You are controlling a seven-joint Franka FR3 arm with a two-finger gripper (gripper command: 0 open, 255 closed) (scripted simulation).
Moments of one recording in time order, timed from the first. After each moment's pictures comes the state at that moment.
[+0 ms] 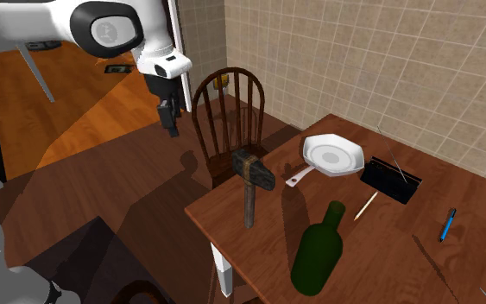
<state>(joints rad) -0.21 -0.26 0.06 -1.92 0.00 1.74 0.60</state>
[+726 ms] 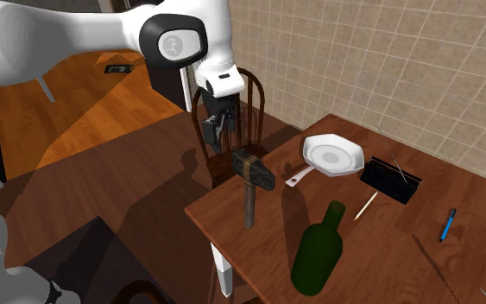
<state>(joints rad) -0.33 0.01 -0.03 -1.66 -0.03 1.73 0.88</state>
